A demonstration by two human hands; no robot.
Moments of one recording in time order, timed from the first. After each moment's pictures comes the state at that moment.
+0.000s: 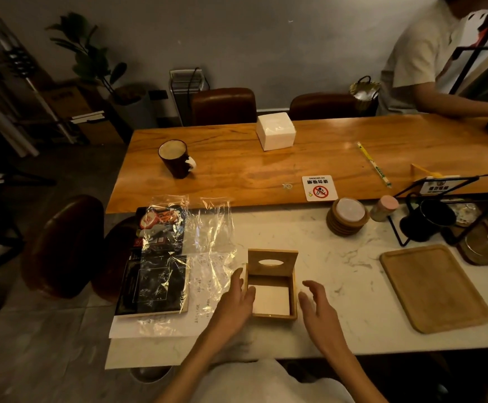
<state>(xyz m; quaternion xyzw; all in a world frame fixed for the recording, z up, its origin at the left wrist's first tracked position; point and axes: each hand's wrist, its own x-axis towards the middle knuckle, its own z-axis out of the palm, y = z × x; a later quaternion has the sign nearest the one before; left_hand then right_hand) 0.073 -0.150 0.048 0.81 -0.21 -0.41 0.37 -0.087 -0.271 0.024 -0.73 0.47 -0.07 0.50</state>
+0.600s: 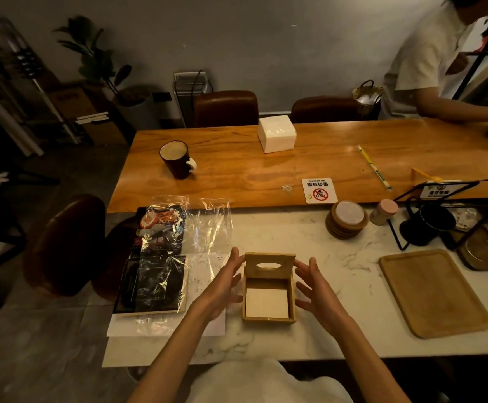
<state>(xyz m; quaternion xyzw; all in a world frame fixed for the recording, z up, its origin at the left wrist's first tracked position) 0.111 -0.169 0.072 0.65 -0.08 -0.54 0.53 -0.061 -0.314 0.052 -0.51 0.43 -0.04 0.74</state>
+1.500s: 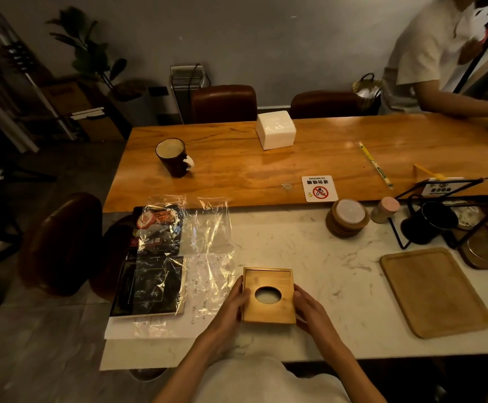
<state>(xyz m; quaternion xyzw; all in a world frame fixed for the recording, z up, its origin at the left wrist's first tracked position) 0.076 -0.148 0.004 0.61 -0.04 -0.55 0.57 -0.079 -0.284 0.022 -0.53 0.45 -0.03 0.72</state>
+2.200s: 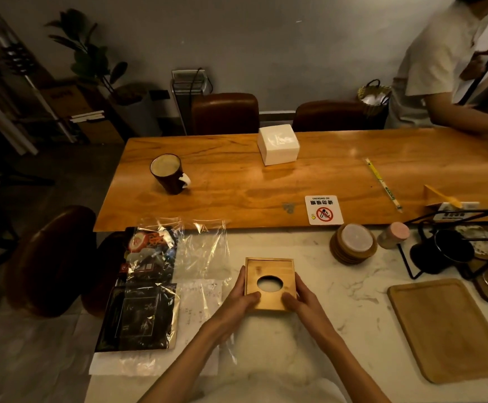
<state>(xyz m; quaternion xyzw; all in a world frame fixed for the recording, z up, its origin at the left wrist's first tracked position) 0.128 -0.220 0.011 0.65 -0.10 -0.55 0.52 -0.017 -0.349 0.026 -0.65 0.38 -0.03 0.66</state>
